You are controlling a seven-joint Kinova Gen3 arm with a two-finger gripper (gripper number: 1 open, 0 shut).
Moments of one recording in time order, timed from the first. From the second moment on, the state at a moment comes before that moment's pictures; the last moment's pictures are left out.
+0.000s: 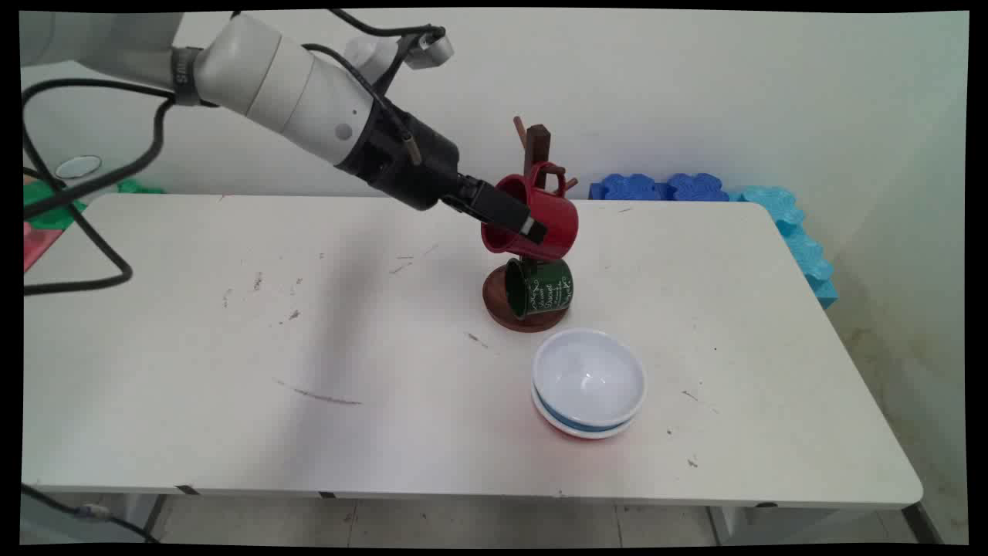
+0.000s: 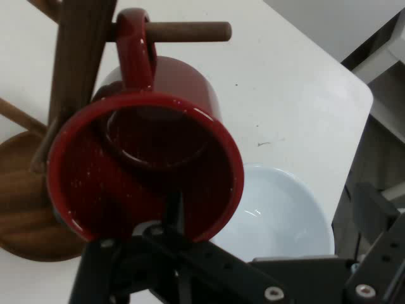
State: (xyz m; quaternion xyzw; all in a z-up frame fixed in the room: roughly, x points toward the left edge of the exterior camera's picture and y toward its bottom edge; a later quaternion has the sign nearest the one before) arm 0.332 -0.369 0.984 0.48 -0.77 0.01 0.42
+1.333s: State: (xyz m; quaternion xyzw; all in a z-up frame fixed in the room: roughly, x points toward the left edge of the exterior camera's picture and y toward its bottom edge) arm 0.311 -0.380 0.975 0.47 -0.77 0.01 0.42
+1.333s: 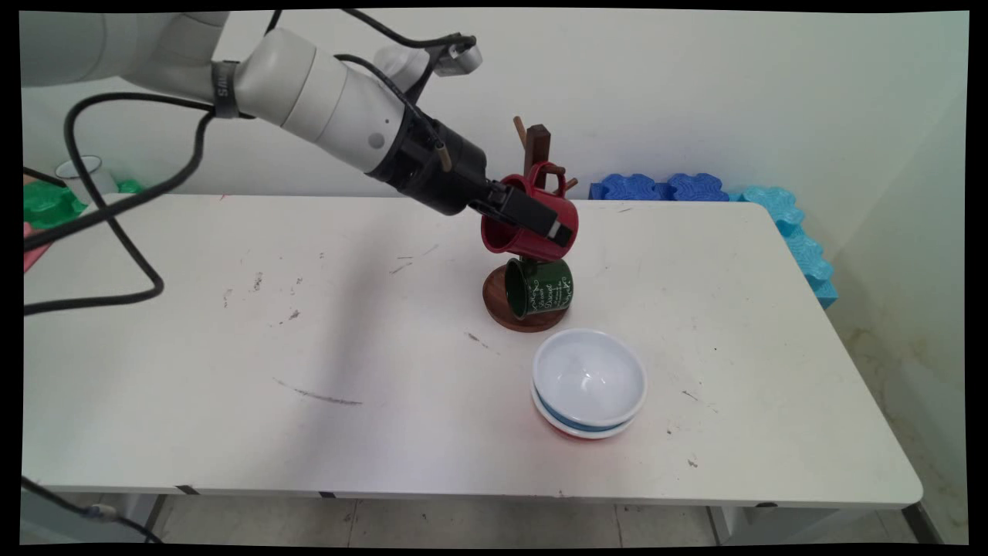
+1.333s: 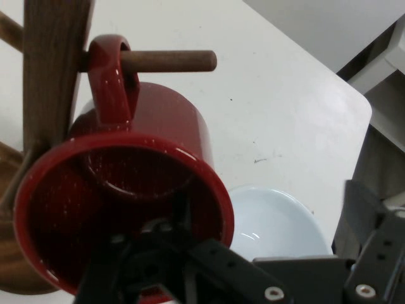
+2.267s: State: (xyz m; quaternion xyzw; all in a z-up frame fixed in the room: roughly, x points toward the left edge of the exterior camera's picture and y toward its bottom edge) arm 0.309 -0.387 0.969 0.47 -0.77 0.03 0.42
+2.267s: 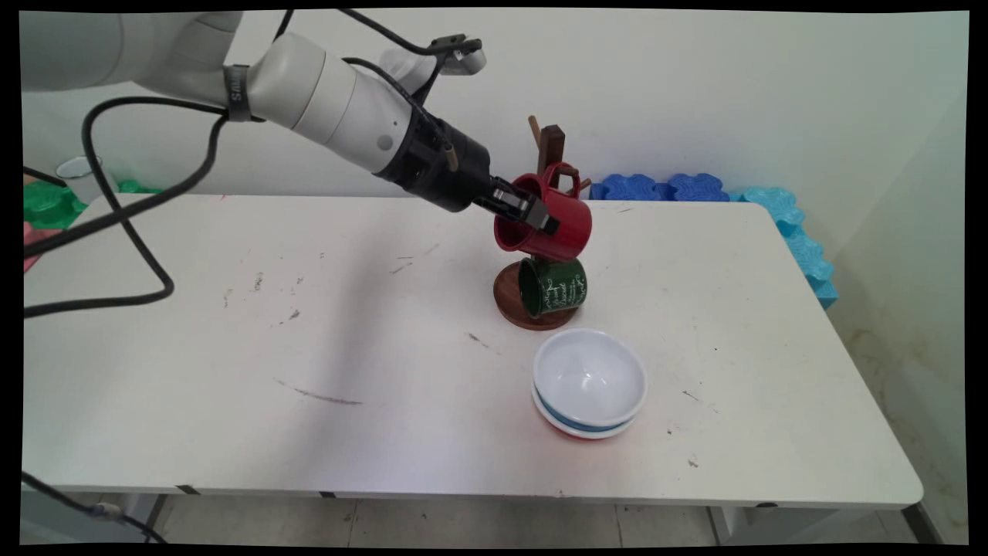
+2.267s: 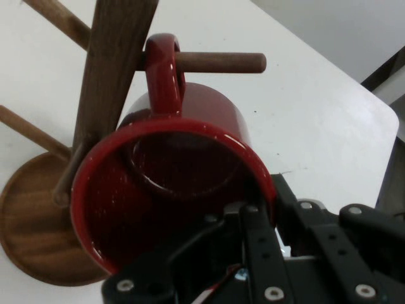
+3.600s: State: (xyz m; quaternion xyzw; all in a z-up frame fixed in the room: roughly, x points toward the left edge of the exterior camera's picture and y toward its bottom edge) arm 0.310 -0.390 0.983 0.42 -0.80 0.05 0.42
